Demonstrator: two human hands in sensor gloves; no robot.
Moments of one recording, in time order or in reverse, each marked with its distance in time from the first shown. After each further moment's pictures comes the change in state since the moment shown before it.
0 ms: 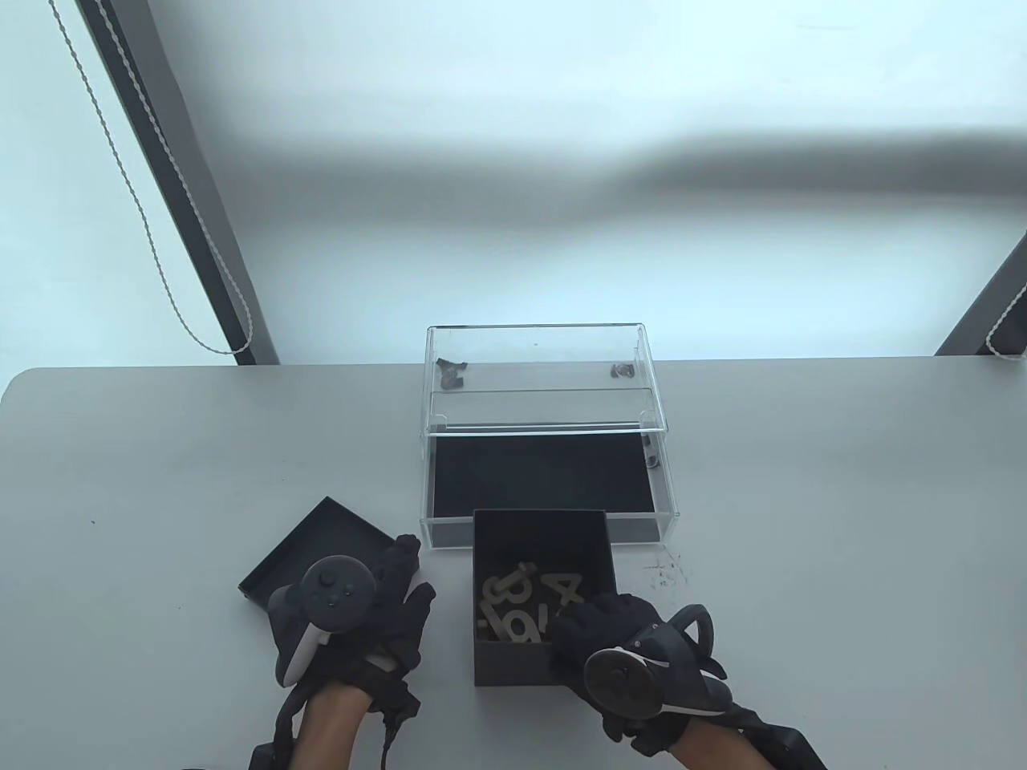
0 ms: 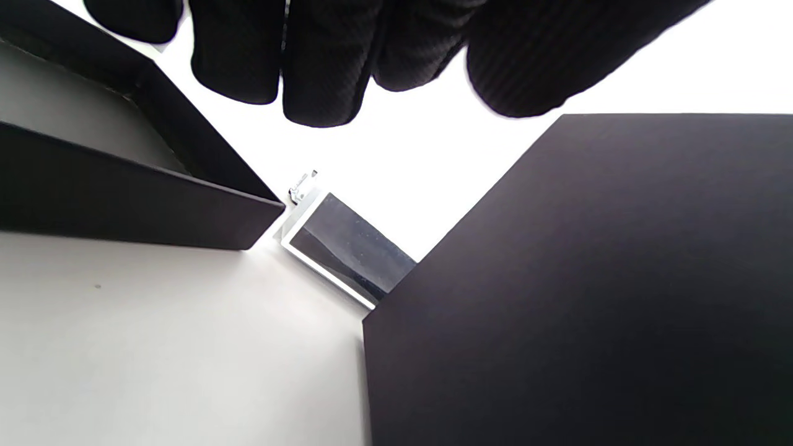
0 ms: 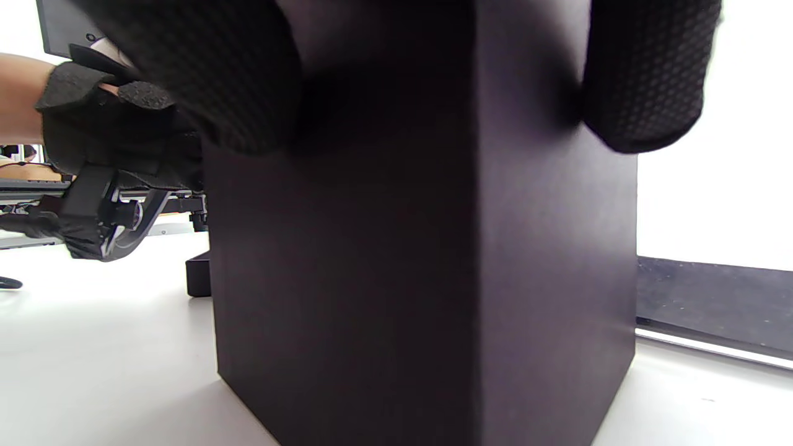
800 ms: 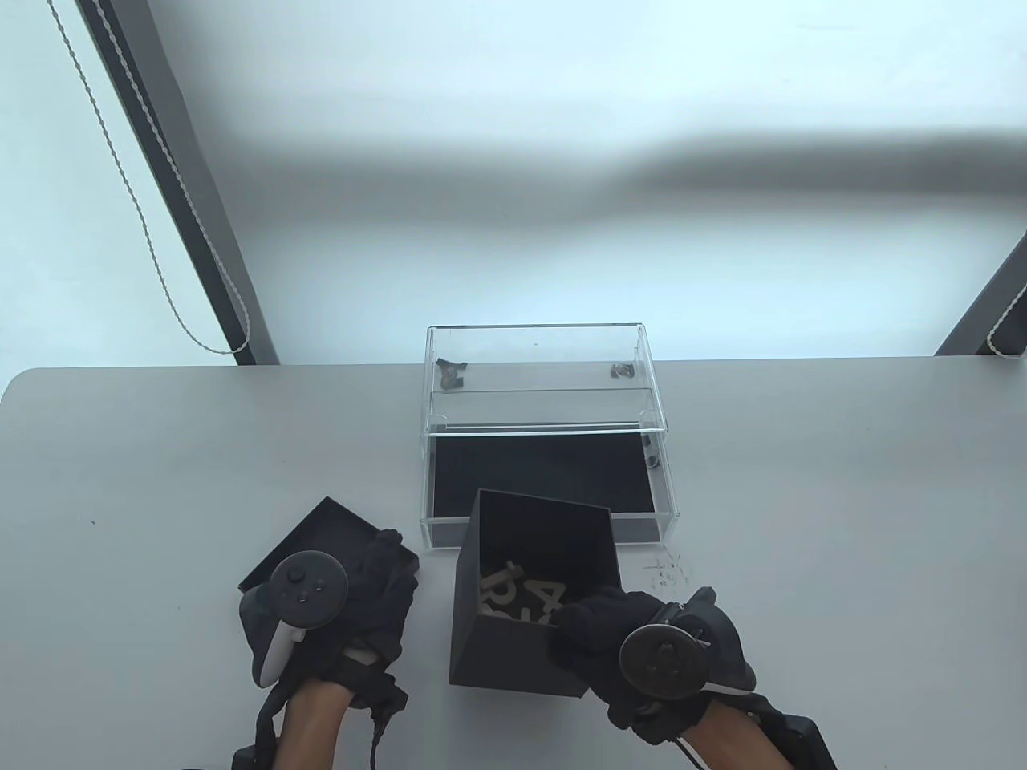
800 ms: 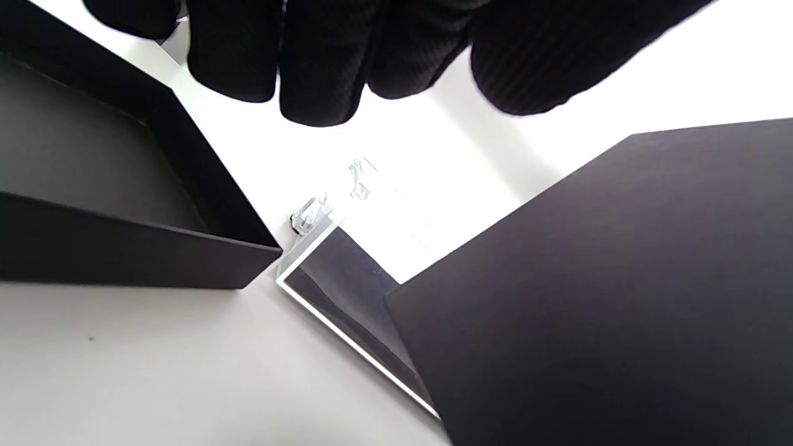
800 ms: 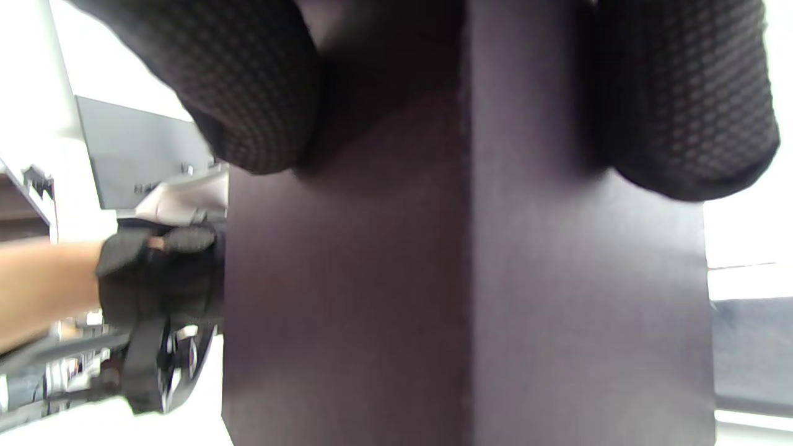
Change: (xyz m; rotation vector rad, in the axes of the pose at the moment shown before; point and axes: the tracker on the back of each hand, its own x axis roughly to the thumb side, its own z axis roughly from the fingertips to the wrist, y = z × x) left_hand -0.010 0.025 0.004 0.046 0.030 0.102; right_hand -0.013 -0.037 -0.007 -0.190 -0.014 -0.305
